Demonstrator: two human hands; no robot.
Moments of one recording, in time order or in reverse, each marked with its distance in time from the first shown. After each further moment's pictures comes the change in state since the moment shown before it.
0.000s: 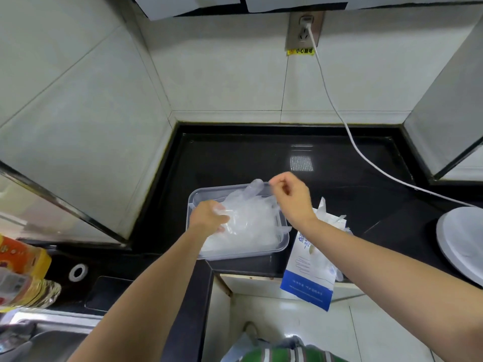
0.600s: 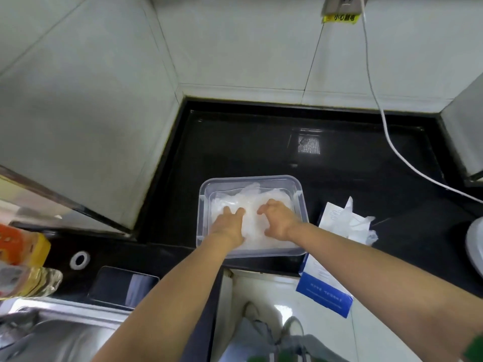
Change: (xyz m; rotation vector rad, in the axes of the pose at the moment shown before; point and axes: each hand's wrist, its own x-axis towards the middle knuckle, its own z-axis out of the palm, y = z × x) left_hand 0.014 -0.027 0.039 0.553 -0.207 0.221; right_hand 0.005 0.039 0.068 -0.916 -0.768 0.018
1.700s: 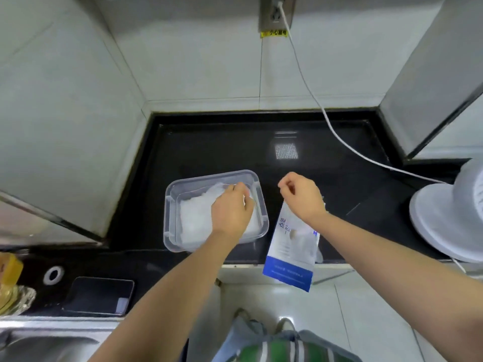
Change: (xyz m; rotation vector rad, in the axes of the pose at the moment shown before) left_hand -0.038 0.106 -0.020 -0.188 0.575 0.144; right_hand -0.092 0.086 -0.043 0.476 0.648 0.181
